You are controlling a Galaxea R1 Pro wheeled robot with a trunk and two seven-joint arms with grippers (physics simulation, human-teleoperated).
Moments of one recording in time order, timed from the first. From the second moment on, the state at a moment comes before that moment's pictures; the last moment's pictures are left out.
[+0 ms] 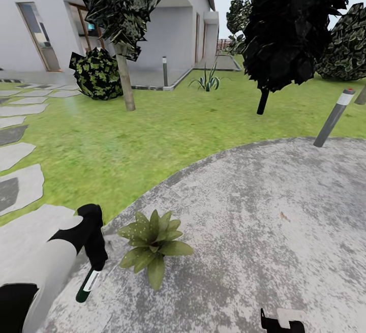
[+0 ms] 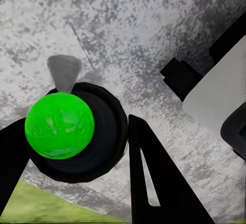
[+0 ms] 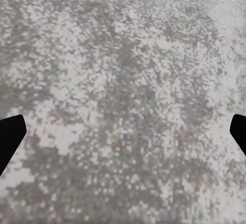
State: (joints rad) left arm -0.90 0.15 -0.05 -0.56 -1.40 0.62 -1.56; right arm -0.35 -0.05 -0.46 -0.21 0.45 -0.47 -0.15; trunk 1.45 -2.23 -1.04
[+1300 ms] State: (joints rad) left arm -0.84 0.16 0.06 -0.58 -1.36 0.62 -1.49; right arm -0.35 -0.05 -0.46 -0.21 0.45 -0.47 -0.15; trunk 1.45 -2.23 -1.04
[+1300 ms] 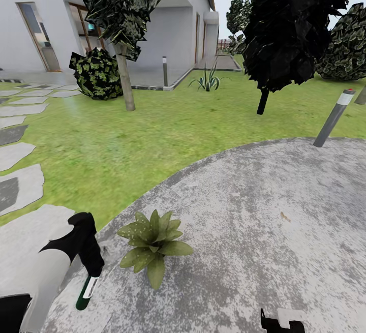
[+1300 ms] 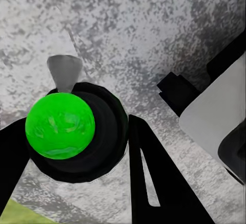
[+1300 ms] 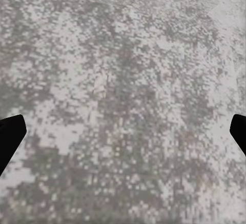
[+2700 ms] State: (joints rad) left arm -0.79 0.18 0.07 -0.42 -1.22 0.61 -1.24; right arm -0.35 -0.05 -0.46 -0.21 0.45 -0.47 -0.15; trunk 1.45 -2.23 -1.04
